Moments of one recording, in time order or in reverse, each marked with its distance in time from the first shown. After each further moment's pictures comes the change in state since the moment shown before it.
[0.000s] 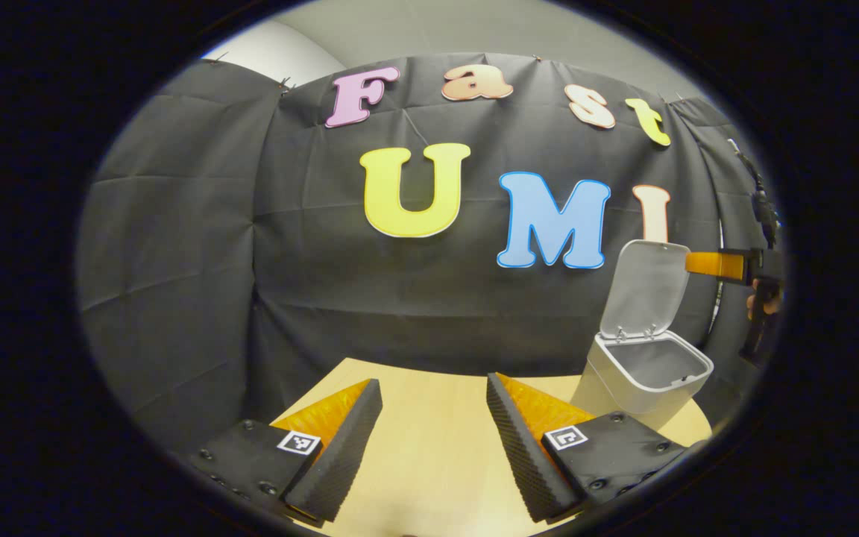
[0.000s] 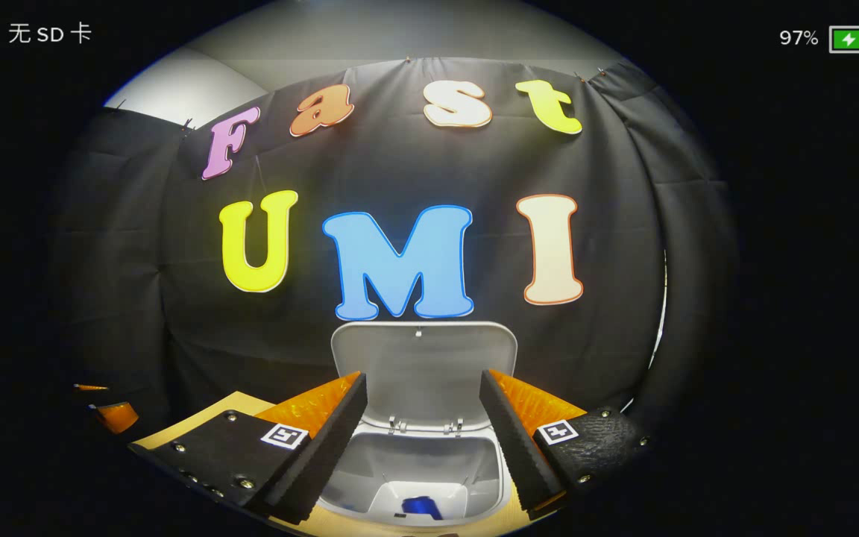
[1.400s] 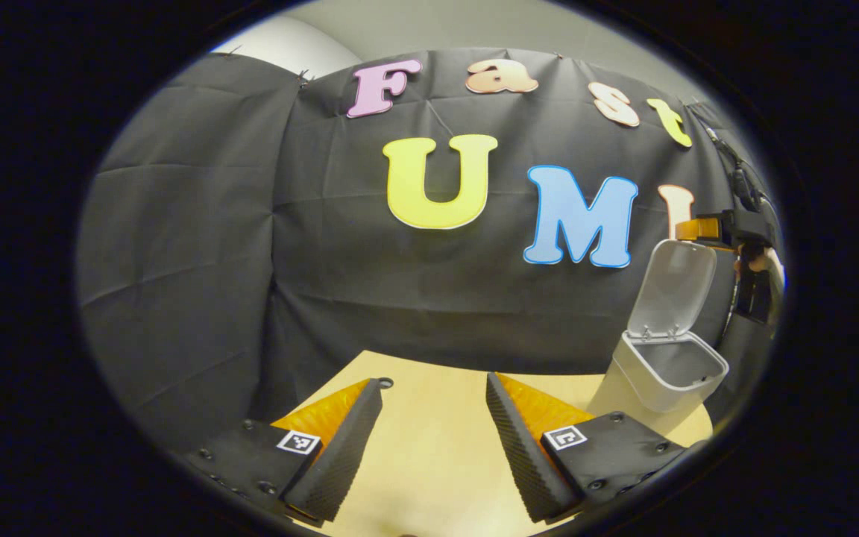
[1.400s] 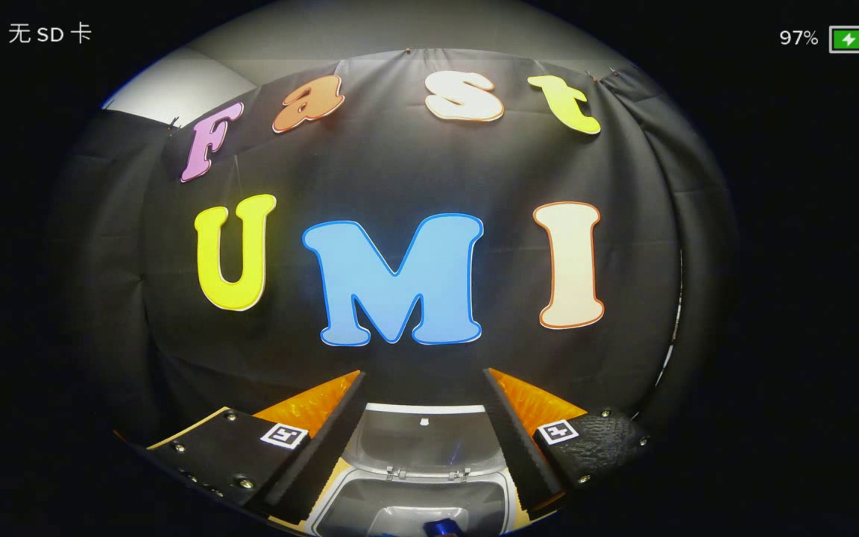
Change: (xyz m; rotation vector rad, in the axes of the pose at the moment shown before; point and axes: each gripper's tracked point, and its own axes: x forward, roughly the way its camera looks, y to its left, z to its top) left arm 0.013 0.028 -0.009 -0.026 0.023 0.063; right arm 0.078 0.006 0.033 -0.003 -0.003 -0.018
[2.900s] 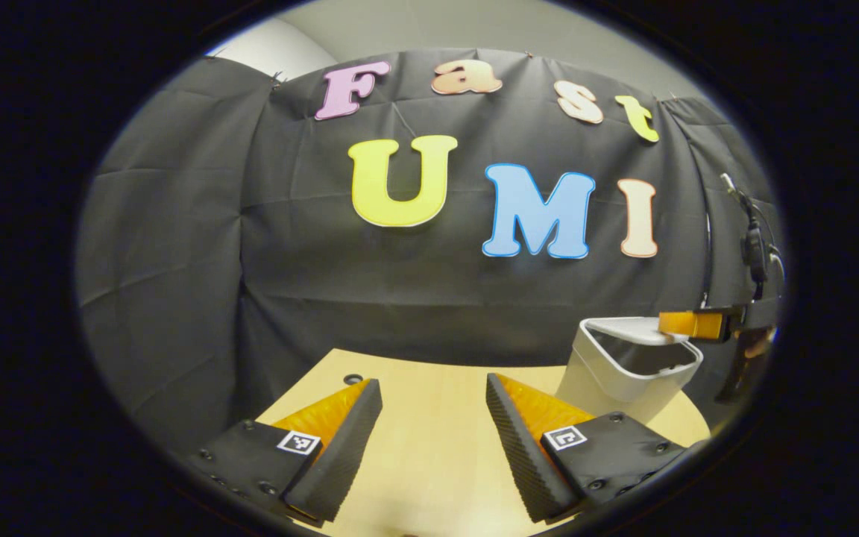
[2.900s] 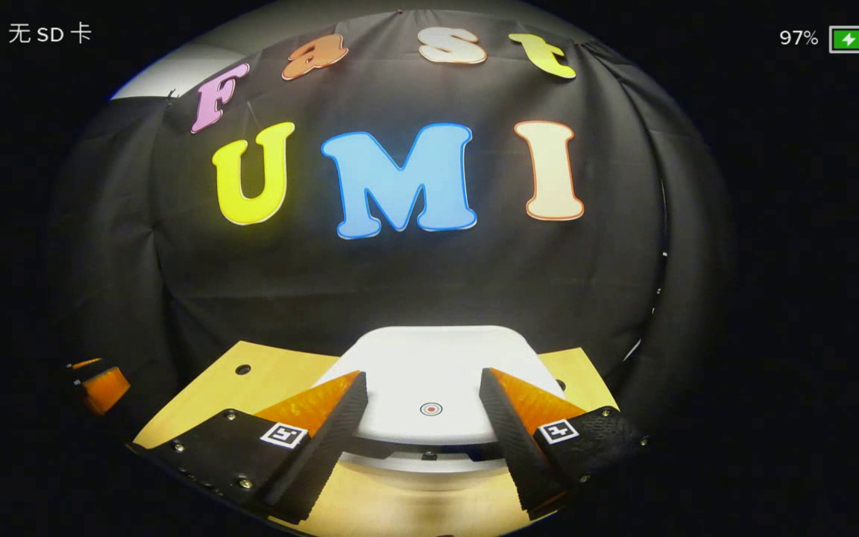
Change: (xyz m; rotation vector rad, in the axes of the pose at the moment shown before) left arm -0.029 -0.038 -0.015 0.029 0.007 -0.116; right arm -0.114 0.017 -0.165 0.026 0.291 0.001
